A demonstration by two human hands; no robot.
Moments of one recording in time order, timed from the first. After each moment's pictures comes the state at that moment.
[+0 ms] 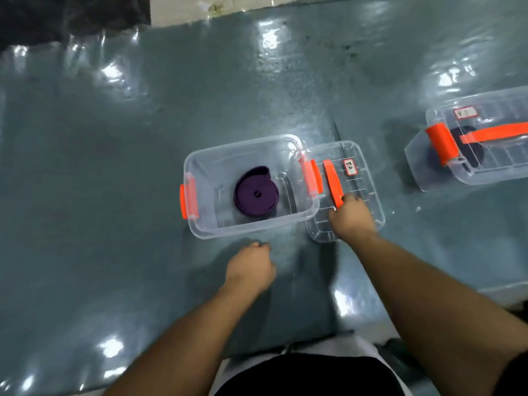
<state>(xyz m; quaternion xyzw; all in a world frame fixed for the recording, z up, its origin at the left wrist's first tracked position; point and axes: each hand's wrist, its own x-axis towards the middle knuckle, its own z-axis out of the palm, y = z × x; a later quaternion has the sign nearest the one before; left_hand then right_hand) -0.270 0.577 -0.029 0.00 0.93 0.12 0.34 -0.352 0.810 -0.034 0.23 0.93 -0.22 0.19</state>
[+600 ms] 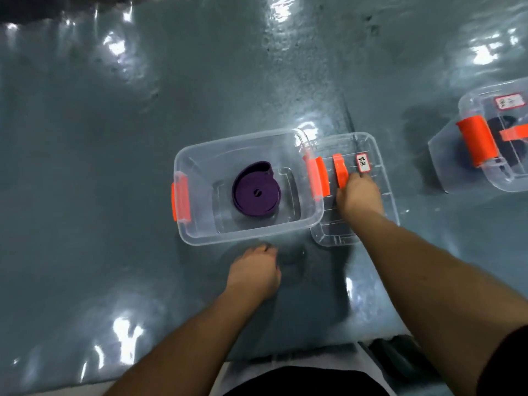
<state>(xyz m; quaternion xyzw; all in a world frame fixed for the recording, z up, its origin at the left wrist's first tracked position) -0.278 0.592 -0.037 0.05 0.93 0.08 0.35 -0.416 0.824 -0.067 0.16 0.97 -0.13 0.15</state>
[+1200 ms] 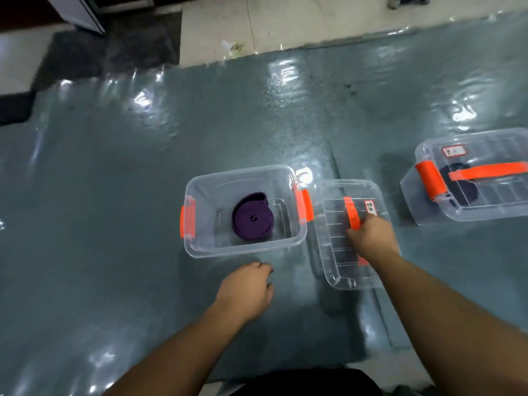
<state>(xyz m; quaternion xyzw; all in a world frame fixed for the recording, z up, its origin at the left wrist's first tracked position) -0.267 0.594 0.018 0.07 0.96 0.11 0.26 -0.372 0.879 -0.008 0.21 0.94 -0.22 0.16</state>
